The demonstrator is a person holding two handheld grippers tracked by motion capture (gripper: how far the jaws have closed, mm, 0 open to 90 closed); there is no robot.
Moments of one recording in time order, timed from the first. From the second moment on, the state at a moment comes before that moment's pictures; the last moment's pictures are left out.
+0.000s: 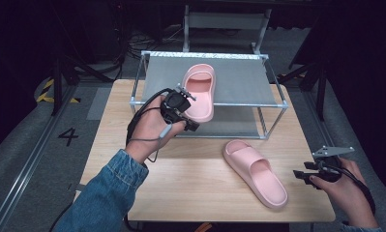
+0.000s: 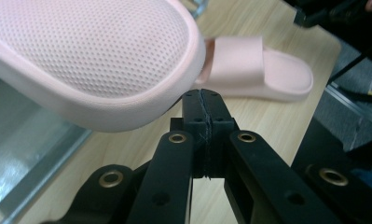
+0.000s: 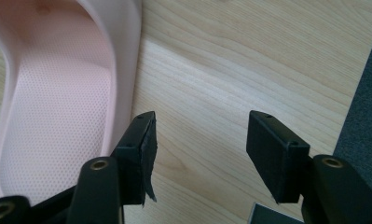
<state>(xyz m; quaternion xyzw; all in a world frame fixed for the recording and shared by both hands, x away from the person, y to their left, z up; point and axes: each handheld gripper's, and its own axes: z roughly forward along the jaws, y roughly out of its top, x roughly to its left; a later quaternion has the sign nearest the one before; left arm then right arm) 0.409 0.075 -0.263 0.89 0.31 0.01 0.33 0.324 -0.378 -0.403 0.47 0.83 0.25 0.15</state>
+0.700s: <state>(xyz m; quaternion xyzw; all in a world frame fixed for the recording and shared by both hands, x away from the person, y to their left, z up) 0.467 0.051 -0.290 0.84 0.35 0.08 0.40 0.326 -0.368 -0.409 0.45 0.85 0.24 0.15</state>
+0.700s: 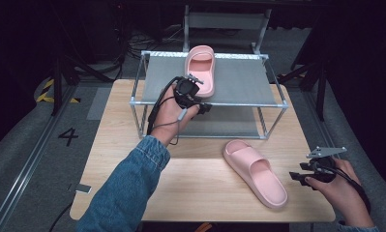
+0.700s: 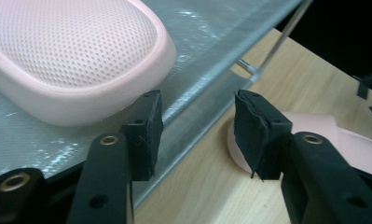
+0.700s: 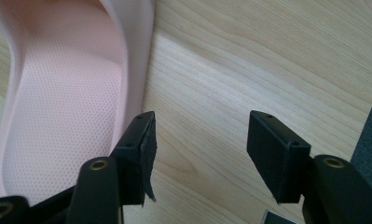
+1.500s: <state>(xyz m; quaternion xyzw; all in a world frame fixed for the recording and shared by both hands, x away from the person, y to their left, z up) 0.429 0.075 -0.280 0.86 0.32 0.10 0.39 0.324 -0.356 -0.404 0.44 0.85 0.24 0.15</state>
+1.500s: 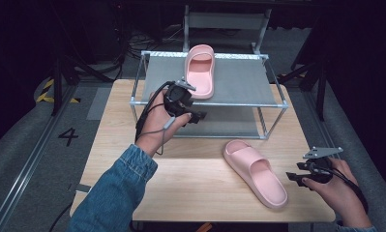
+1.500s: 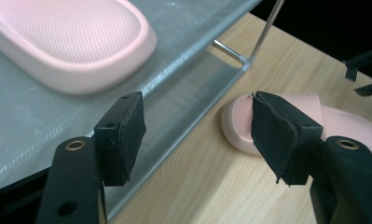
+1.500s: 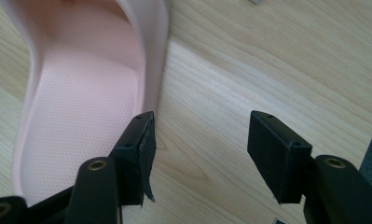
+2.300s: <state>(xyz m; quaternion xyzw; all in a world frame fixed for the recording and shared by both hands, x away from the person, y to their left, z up) 0.390 0.122 -0.347 0.89 0.32 0.08 0.32 0.321 -0.283 -0.397 0.38 0.88 0.26 0.10</state>
